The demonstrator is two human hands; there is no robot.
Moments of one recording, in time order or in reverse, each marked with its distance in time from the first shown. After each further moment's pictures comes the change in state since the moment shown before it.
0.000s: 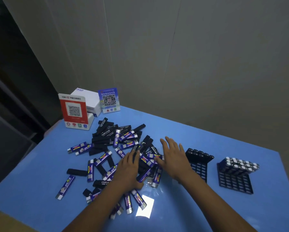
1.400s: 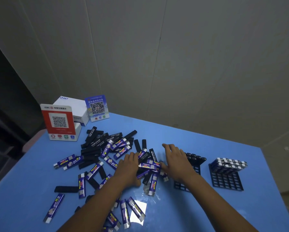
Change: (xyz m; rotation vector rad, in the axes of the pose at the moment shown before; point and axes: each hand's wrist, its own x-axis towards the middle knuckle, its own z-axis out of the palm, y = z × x) left_hand 0.047 0.003 -0.020 0.075 -0.020 0.129; right_hand 0.002 0.021 -0.010 0.001 0.017 0.063
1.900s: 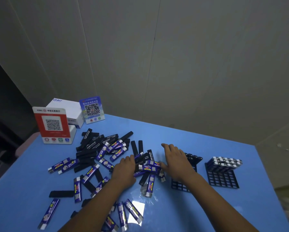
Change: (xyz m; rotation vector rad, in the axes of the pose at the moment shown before) left_hand 0.002 0.003 0.000 -0.042 0.016 -0.068; right_hand -0.002 0.007 -0.006 -0.006 0.012 0.024
